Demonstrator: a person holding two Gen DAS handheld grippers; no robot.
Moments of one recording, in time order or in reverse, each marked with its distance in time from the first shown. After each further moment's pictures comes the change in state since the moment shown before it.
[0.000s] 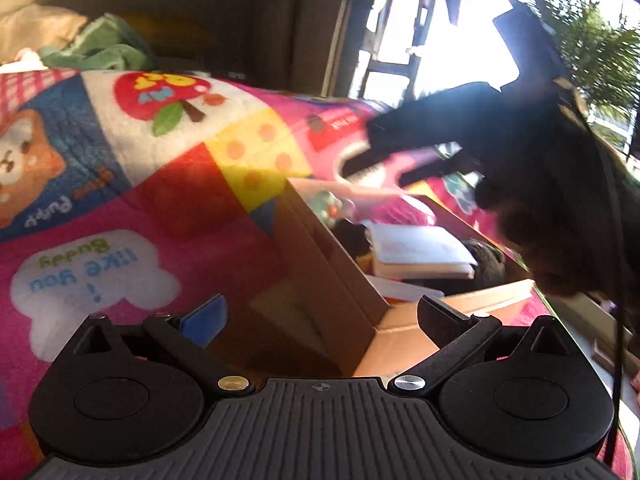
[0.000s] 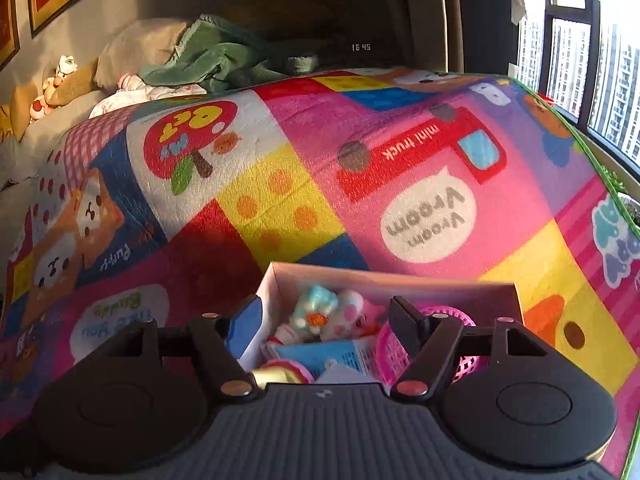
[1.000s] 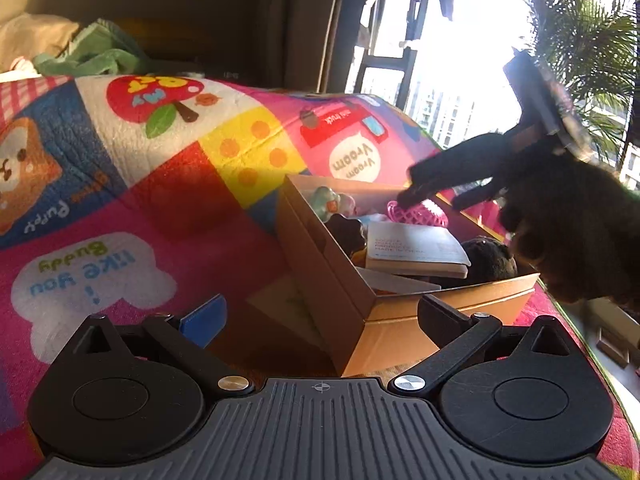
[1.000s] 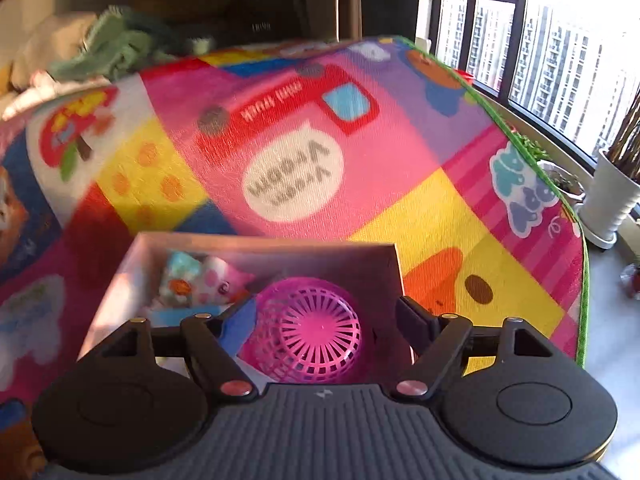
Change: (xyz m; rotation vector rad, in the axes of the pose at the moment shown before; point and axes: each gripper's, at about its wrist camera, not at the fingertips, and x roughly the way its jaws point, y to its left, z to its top) left arm 0.001 -0.007 -0.004 0.038 0.029 -0.038; right arm 0.011 -0.048 -0.021 0.087 0.061 -0.245
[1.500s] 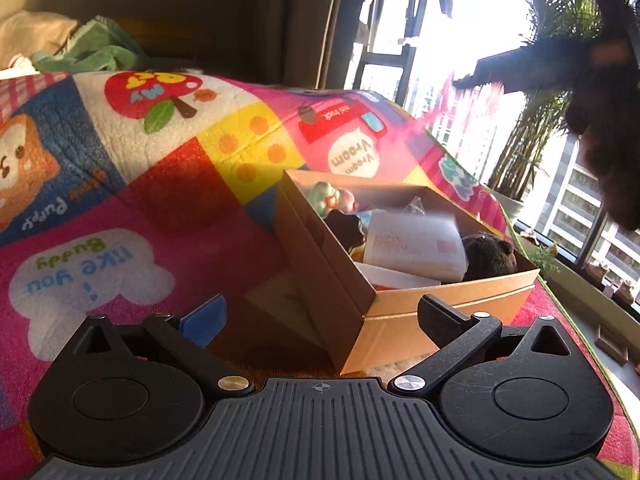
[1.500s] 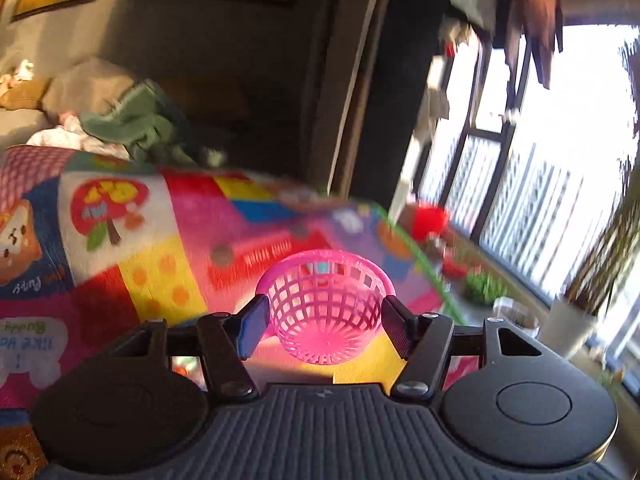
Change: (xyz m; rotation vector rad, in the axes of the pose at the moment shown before) left arm 0.004 -0.001 -0.002 0.002 0.012 0.006; right arm -0.123 0.015 0.010 -0.225 -0.424 -0.116
